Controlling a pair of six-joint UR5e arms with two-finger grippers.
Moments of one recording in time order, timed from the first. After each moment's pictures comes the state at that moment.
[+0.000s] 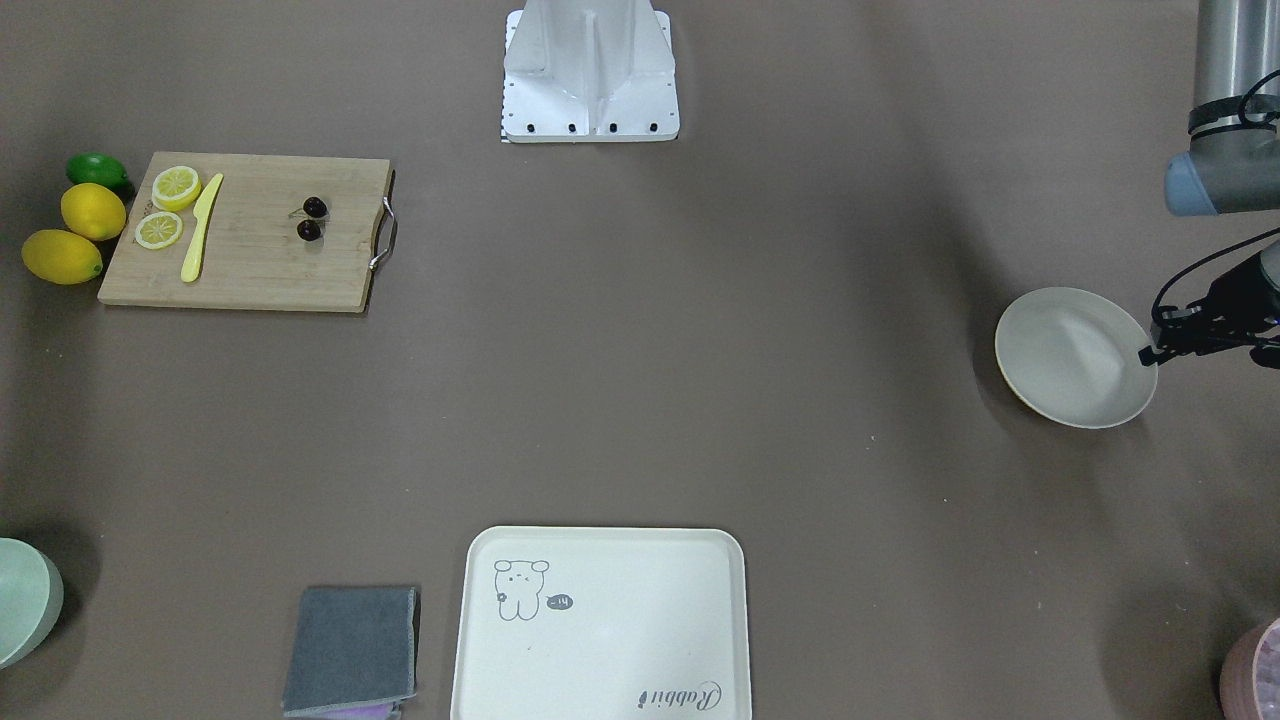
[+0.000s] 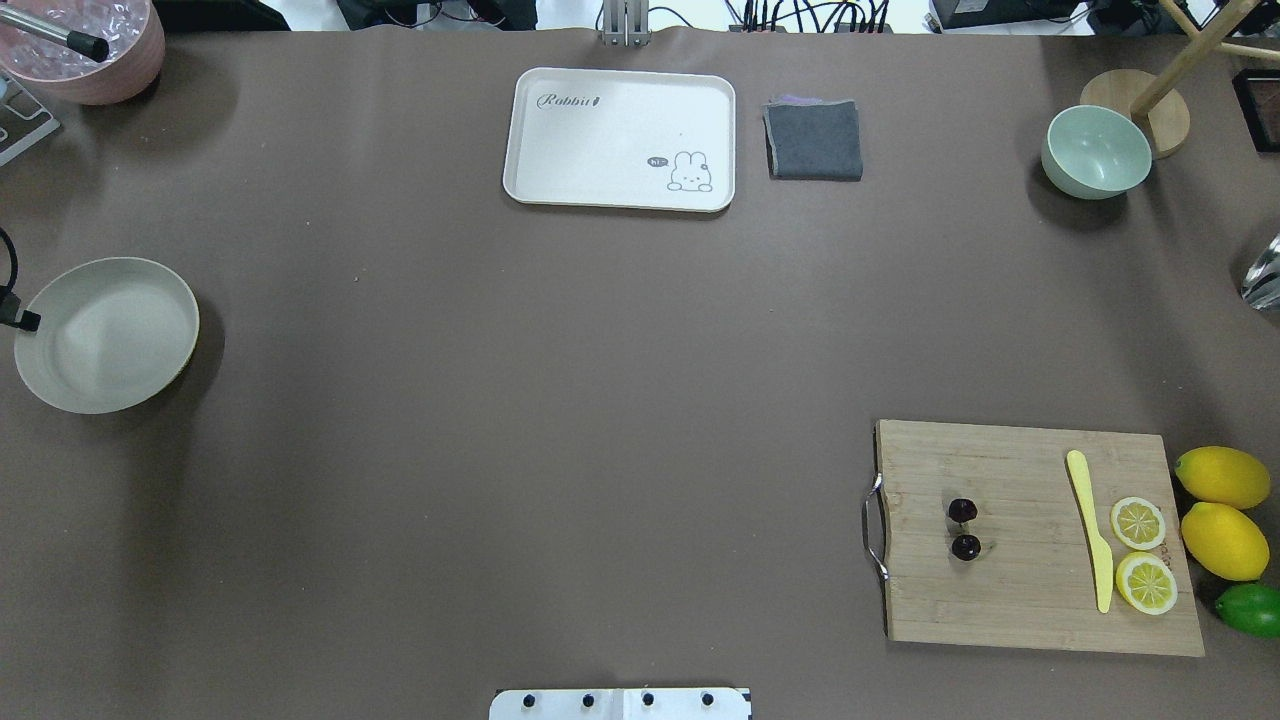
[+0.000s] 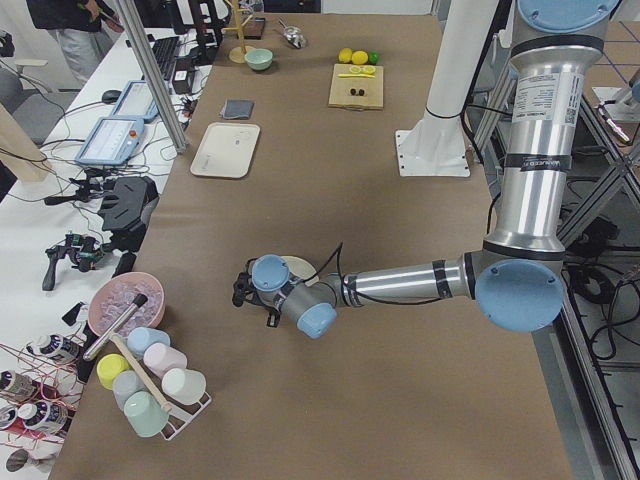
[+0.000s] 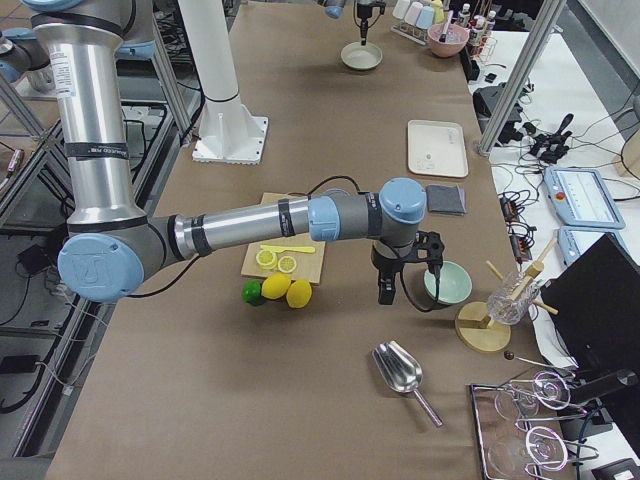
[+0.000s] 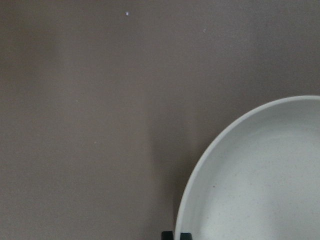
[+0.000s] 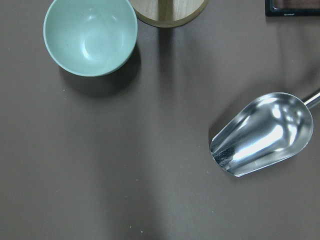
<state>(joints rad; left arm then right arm) -1.23 -1.65 -1.27 -2.37 -2.43 -0.55 1.50 -1.48 1.71 -1.67 2.36 0.15</state>
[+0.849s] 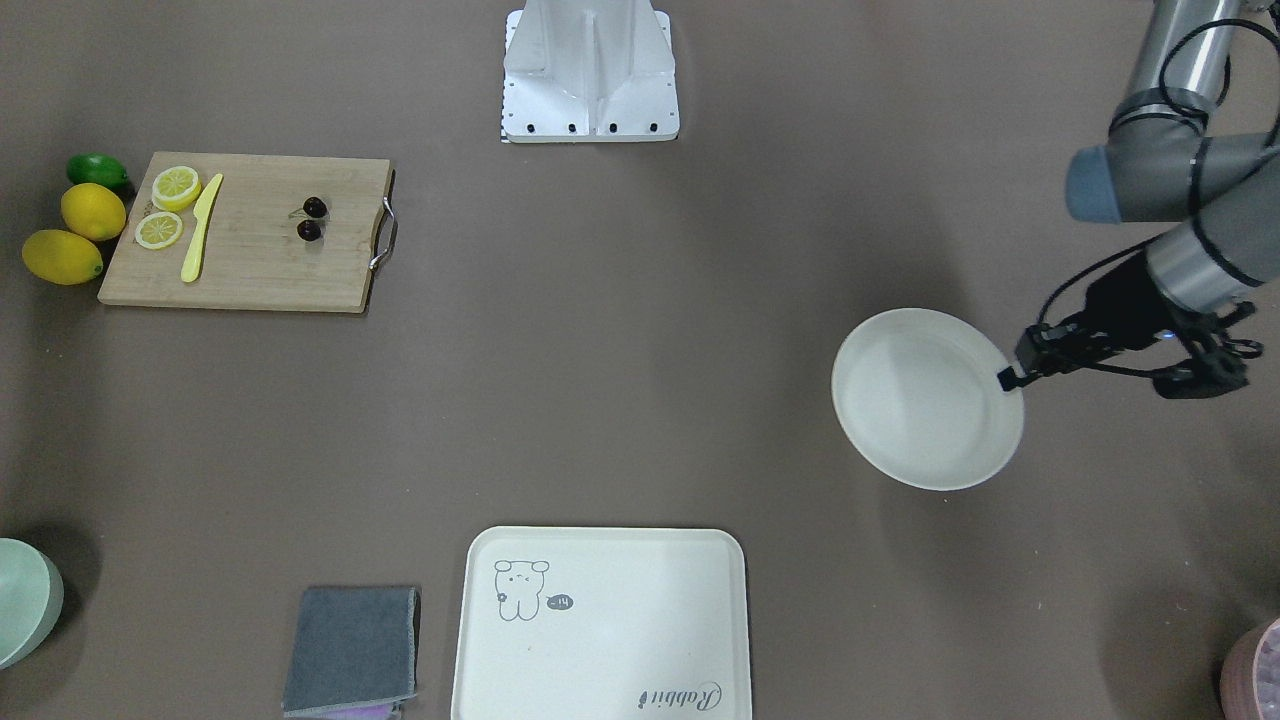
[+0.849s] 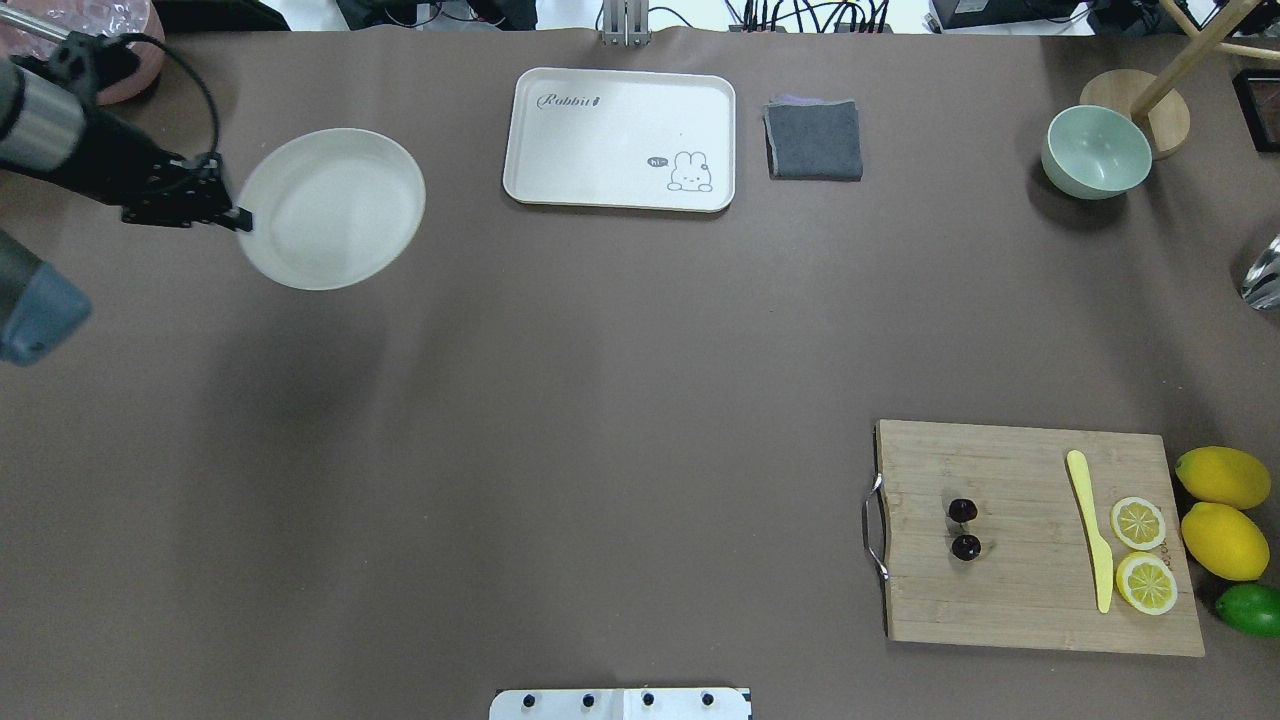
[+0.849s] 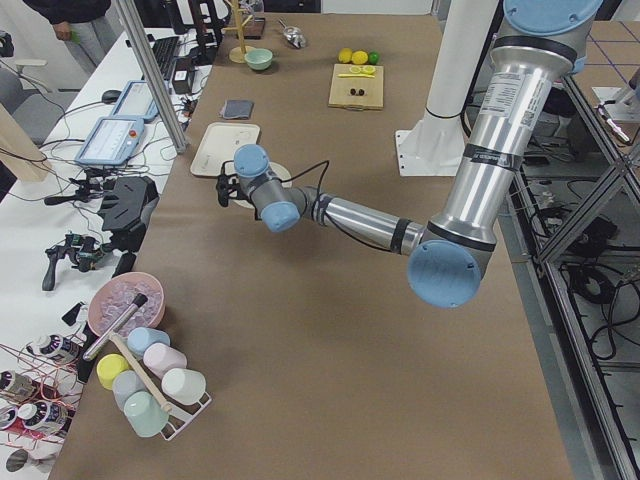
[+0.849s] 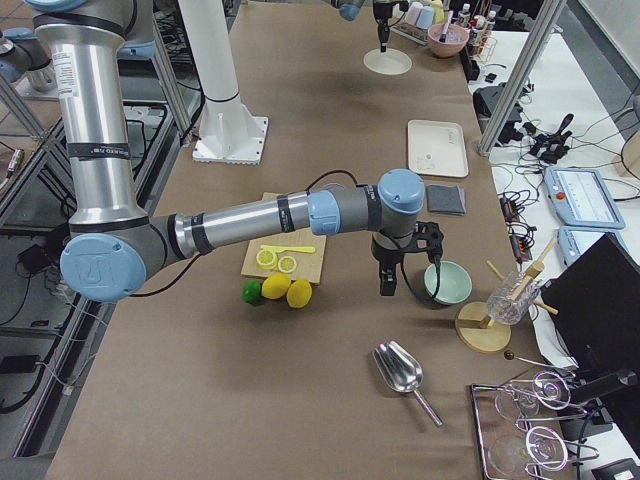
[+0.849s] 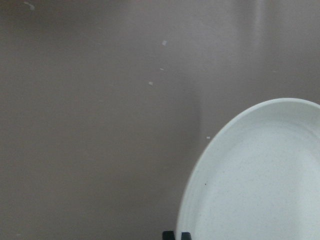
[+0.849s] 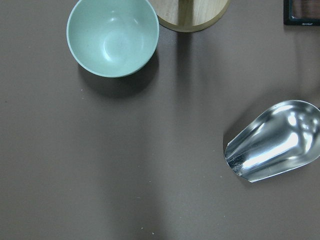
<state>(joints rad) -1.02 -1.89 -1.58 -2.23 -2.35 -1.24 1.48 -1.48 1.74 -1.66 2.36 0.16</state>
